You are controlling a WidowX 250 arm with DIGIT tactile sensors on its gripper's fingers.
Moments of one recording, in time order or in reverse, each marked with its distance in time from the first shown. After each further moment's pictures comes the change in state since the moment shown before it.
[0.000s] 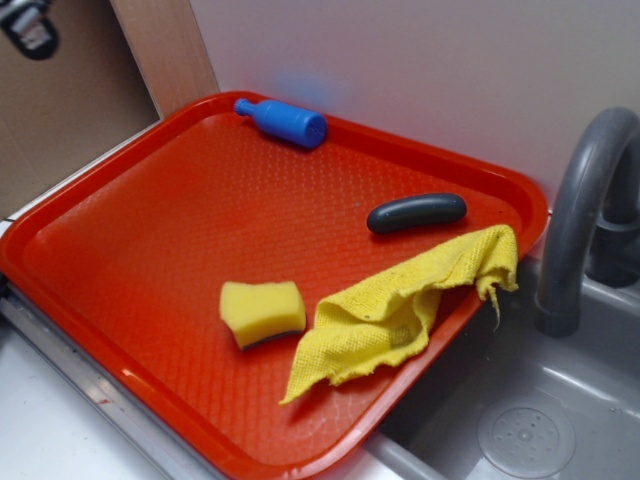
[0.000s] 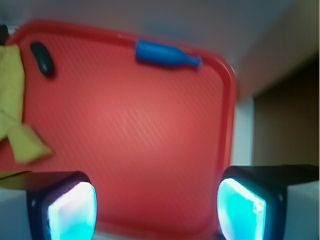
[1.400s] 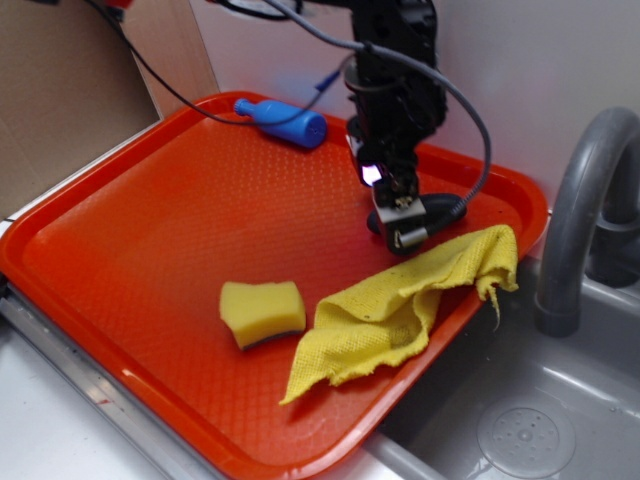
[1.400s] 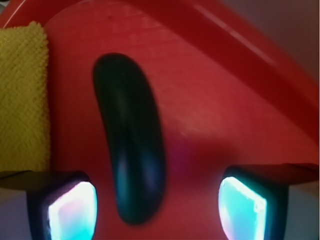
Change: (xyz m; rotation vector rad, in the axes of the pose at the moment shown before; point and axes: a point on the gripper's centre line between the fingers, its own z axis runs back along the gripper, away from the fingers) arm 0.104 -0.155 -0.188 -0.056 0.255 -0.377
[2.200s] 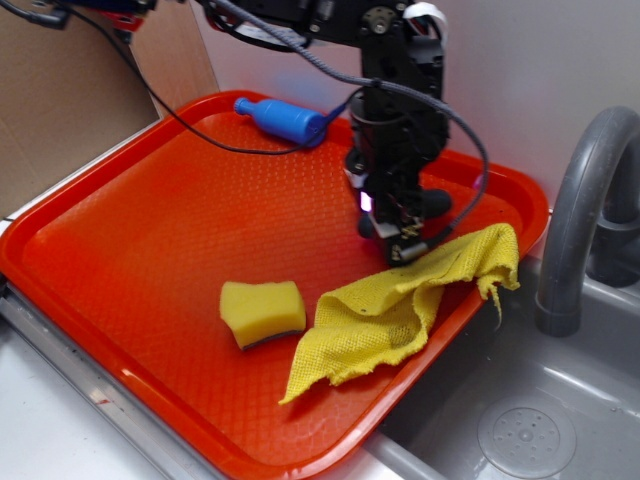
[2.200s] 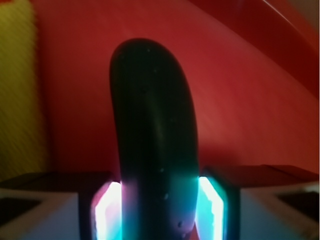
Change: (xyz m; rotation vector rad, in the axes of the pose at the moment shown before) arm -0.014 -0.002 0.007 0.093 -0.001 0.157
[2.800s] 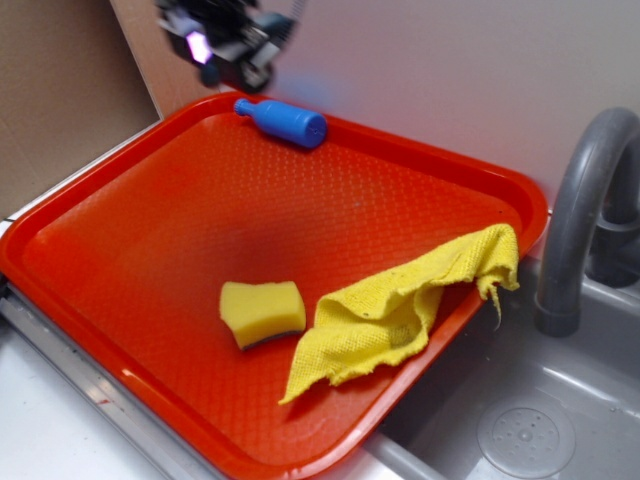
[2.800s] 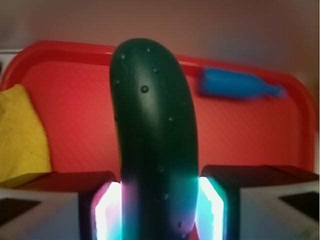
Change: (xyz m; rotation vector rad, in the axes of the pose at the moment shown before) arm -0.080 0.086 0.123 -0.077 -0.127 0.447
